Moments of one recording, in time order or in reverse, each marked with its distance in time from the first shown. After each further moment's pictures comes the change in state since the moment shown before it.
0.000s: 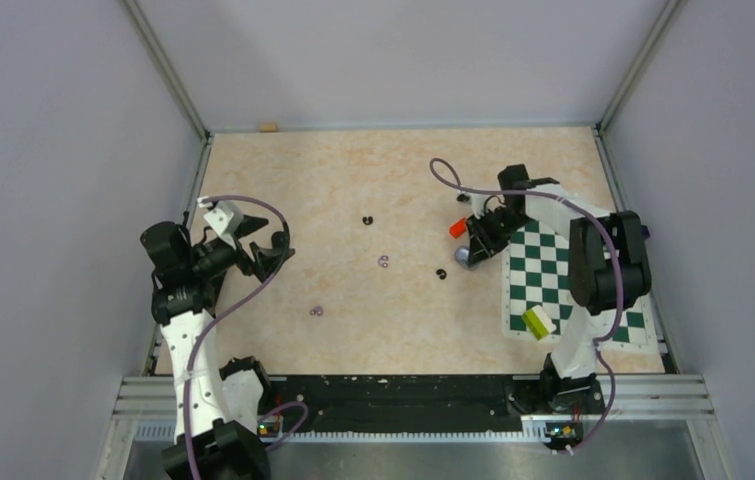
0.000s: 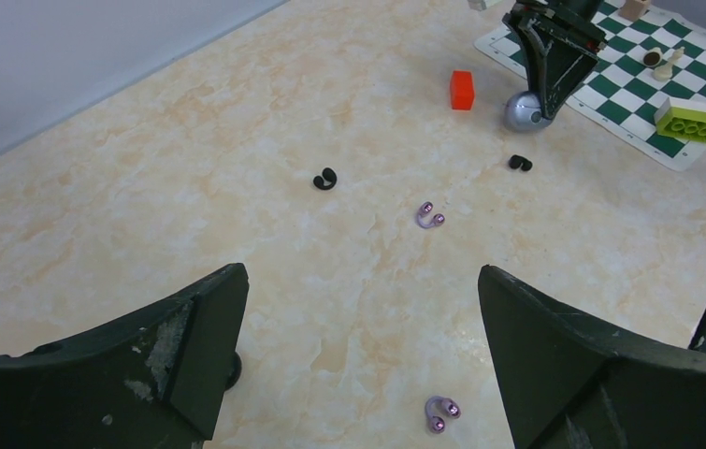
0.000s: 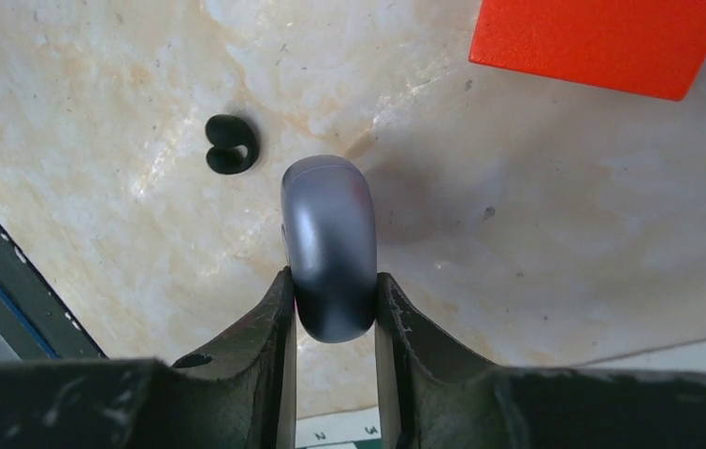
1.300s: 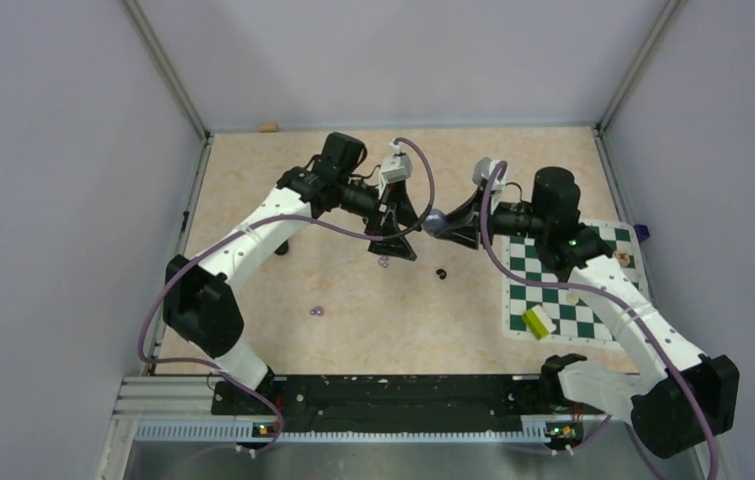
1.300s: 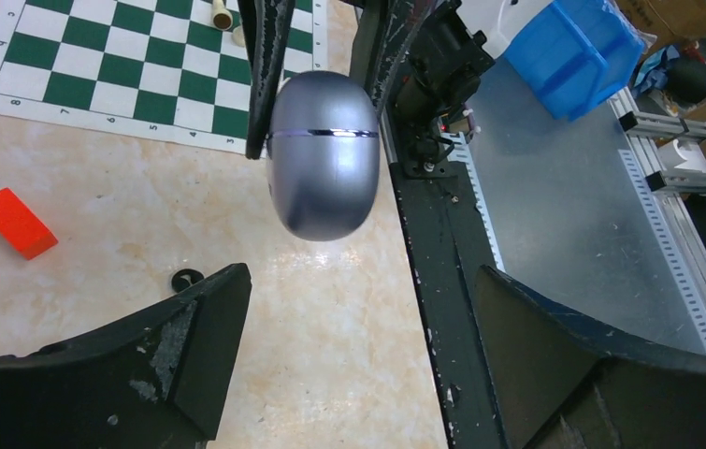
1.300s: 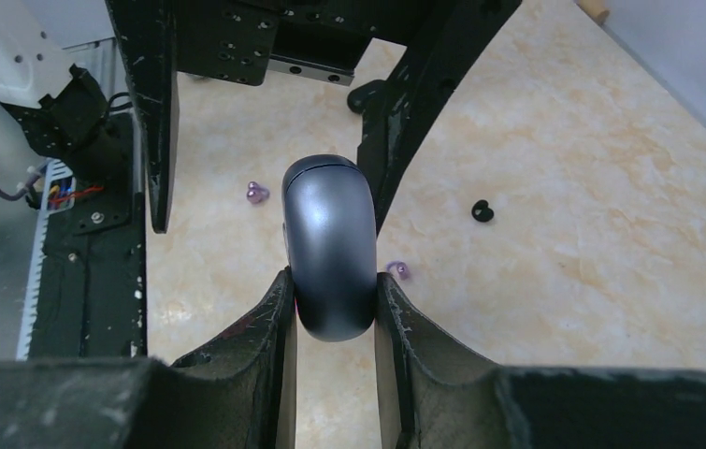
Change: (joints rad) left arm -0.947 0.850 0.769 -0.339 -0.011 0.015; right arm 0.171 -0.779 -0.311 0.694 -0.327 0.339
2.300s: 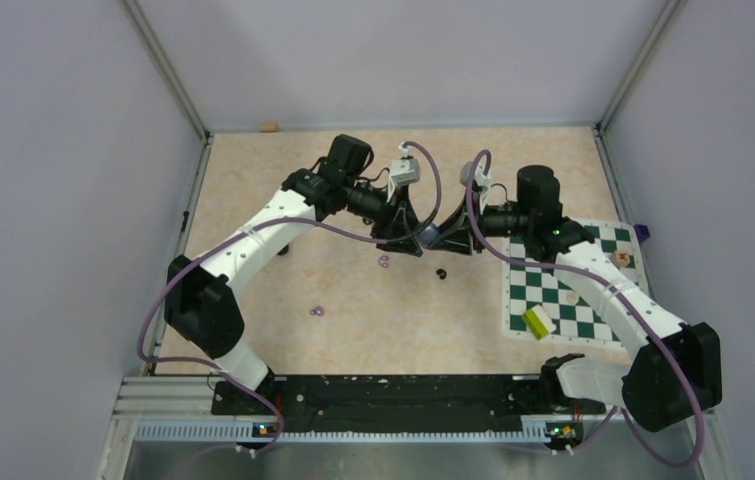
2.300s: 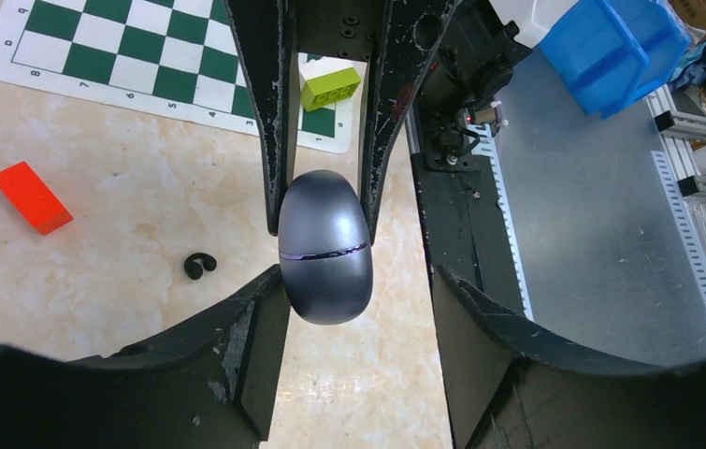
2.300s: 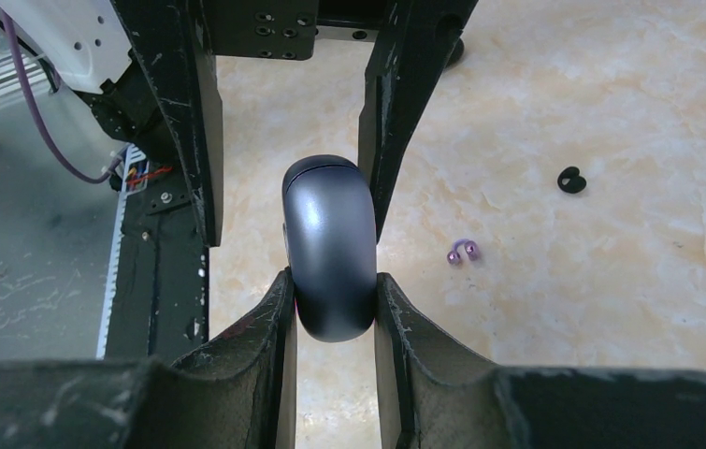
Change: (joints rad) left arm -0.049 0.000 0.005 0.006 -0.100 -0.031; right arm 0.003 0.124 -0.010 0.001 -0.130 0.058
